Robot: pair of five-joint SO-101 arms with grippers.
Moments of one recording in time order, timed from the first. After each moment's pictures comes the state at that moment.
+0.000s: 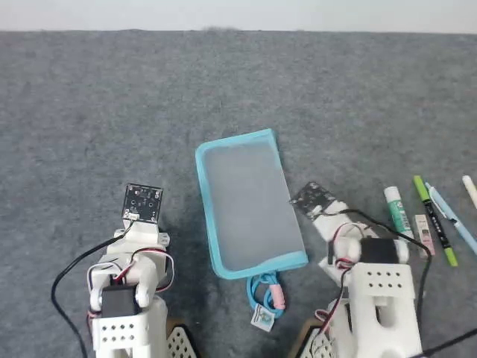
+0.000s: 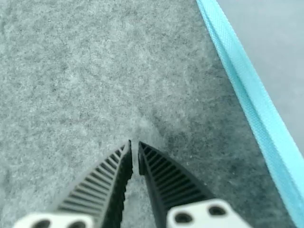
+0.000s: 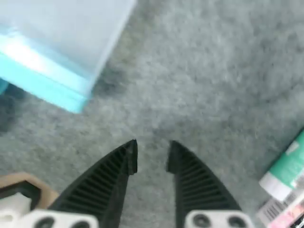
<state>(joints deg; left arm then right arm) -11.2 -102.6 97.0 71.0 -5.4 -4.3 -58.0 72.4 71.6 44.0</state>
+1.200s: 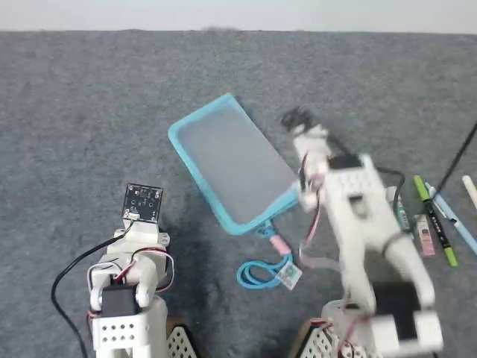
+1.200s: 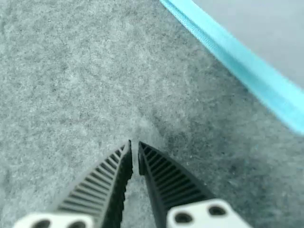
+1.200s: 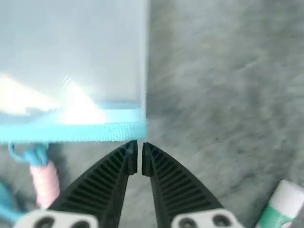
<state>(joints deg) -11.2 -102.6 97.0 71.0 -5.4 -10.4 -4.8 29.5 57.7 19.6</state>
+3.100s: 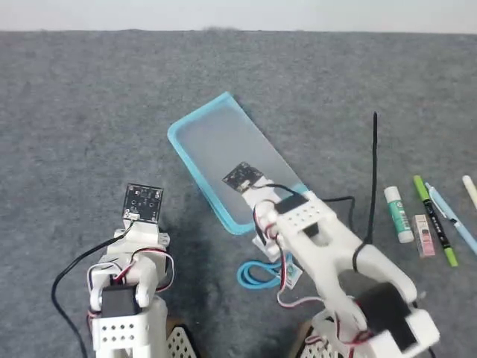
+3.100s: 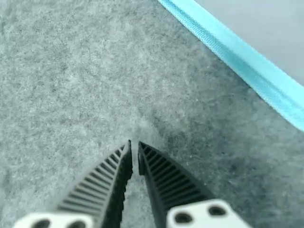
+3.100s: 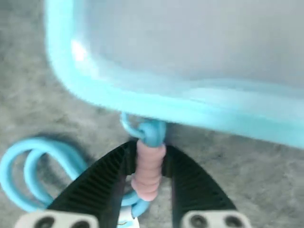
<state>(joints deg) -11.3 -102.6 97.0 70.5 -7.9 -31.1 -8.1 49.6 52.2 14.5</state>
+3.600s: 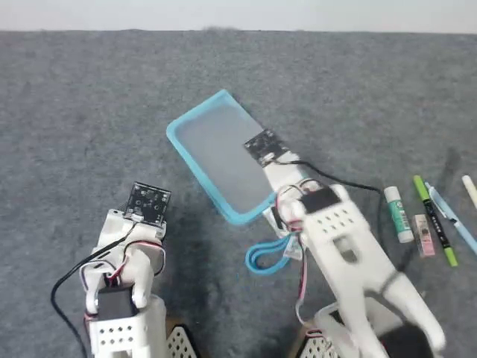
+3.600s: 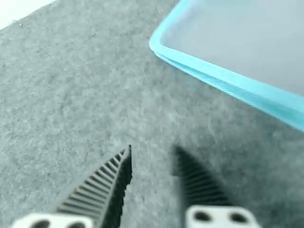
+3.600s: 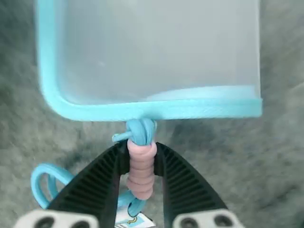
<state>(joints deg) -13.2 -102.6 93.7 60.4 -18.2 -26.0 -32.0 49.2 56.4 12.7</state>
